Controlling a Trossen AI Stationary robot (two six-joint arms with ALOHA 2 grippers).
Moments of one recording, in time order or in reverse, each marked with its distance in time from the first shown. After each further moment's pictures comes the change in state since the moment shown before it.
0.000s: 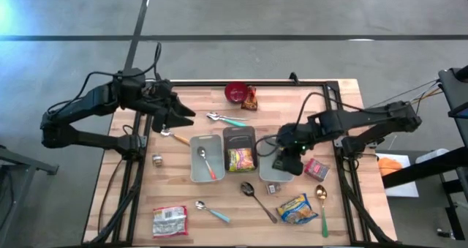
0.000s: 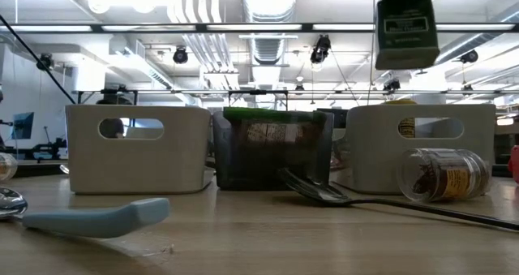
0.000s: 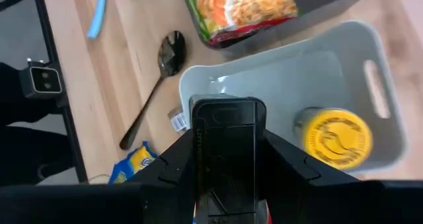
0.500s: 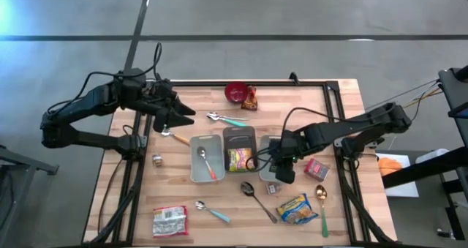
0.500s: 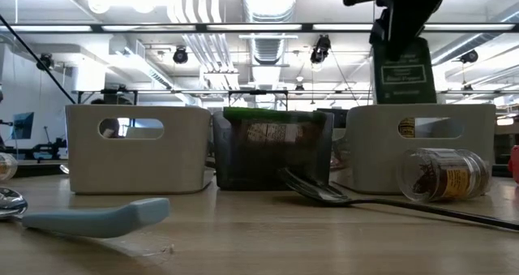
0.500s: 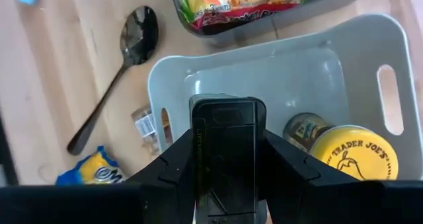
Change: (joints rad) left arm 0.001 0.000 0.000 -0.015 -0.025 0.021; right arm 0.064 0.139 -0.031 0.049 0.115 -0.037
